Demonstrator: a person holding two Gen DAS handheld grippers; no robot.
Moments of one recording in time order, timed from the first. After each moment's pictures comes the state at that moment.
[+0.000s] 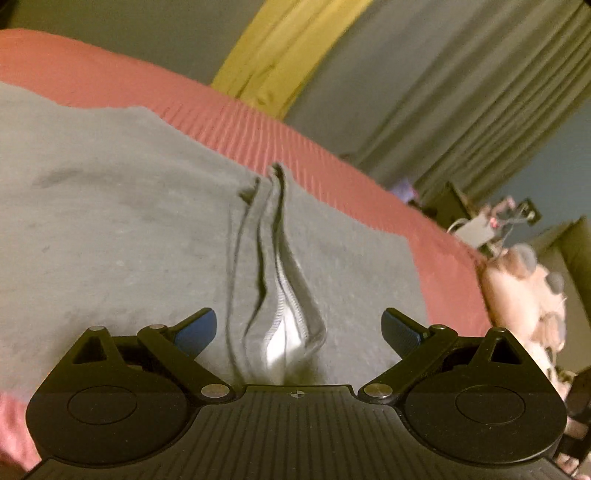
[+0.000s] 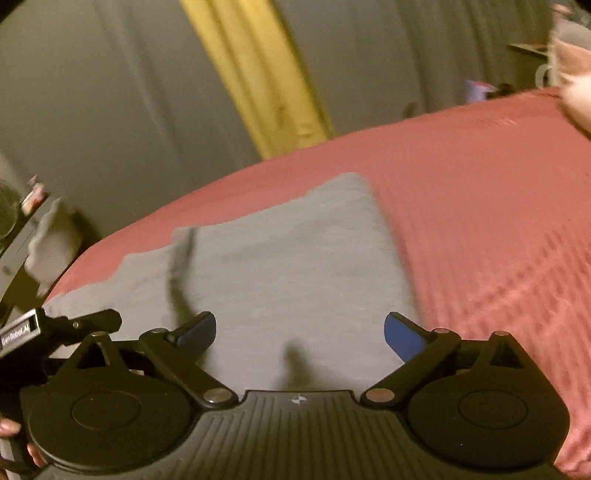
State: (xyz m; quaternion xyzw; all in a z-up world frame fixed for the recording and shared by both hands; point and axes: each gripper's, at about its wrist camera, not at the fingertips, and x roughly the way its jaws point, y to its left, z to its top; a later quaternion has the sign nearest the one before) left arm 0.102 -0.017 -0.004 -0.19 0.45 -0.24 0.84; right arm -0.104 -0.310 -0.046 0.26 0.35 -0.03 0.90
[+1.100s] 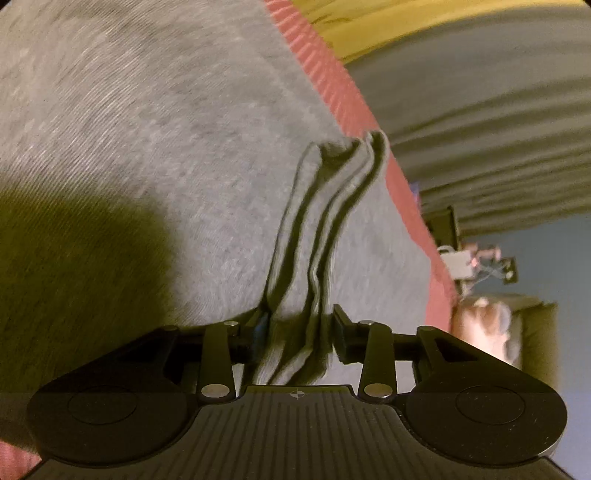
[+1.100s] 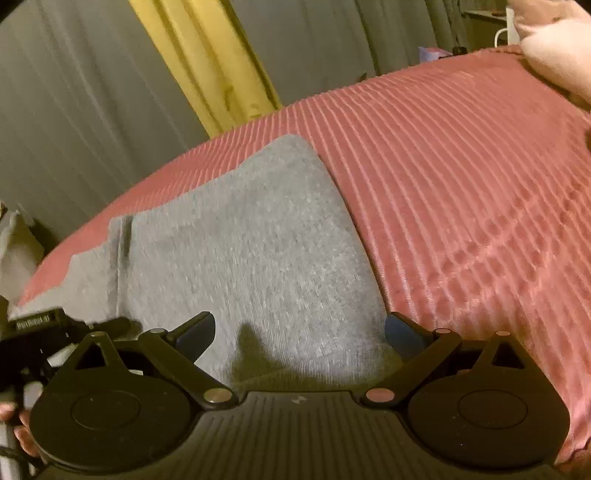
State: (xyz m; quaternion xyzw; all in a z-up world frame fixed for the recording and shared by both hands) left arm 0.155 0.035 -0.088 -0.38 0.54 -0.22 0.72; right arm -0.088 -0.312 -0.082 0.27 0.39 -0.08 0.87
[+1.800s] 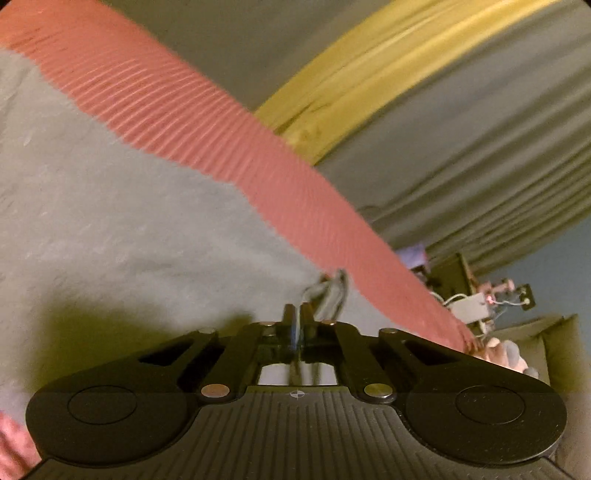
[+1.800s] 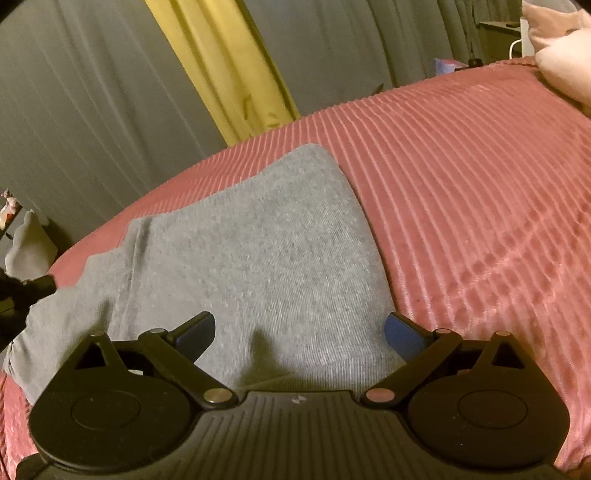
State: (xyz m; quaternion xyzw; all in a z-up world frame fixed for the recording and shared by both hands) left arm 0.162 0.123 0.010 -0.32 0.45 -0.19 0.81; right arm -0.091 -0.314 -0.081 0.27 0.37 -0.06 0.89
